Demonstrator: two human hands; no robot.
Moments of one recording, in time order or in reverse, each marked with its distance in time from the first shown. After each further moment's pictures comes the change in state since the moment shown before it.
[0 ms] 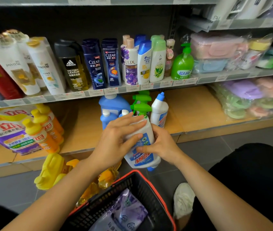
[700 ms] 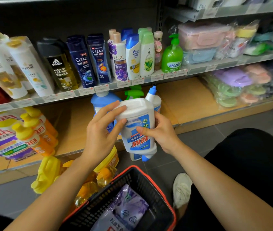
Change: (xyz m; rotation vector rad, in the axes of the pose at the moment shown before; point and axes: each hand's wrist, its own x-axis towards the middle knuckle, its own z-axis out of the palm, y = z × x) left_hand 0.000 -0.012 0.001 -0.032 0.237 -0.076; right_hand -0.002 -0.015 -0.006 0.164 0.197 0.006
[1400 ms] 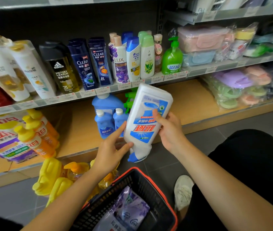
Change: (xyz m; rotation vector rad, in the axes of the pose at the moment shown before) left_hand -0.040 -0.037 0.033 -0.222 -0.233 -0.328; right_hand 0.008 -0.004 -0.007 0.445 0.234 0.087
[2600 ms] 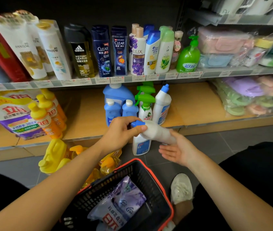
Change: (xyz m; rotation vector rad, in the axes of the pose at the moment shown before) left_hand 0.010 0.028 -0.019 -0.077 -0.094 0.074; right_hand -0.027 0.029 -0.042 -0.364 0.264 0.743
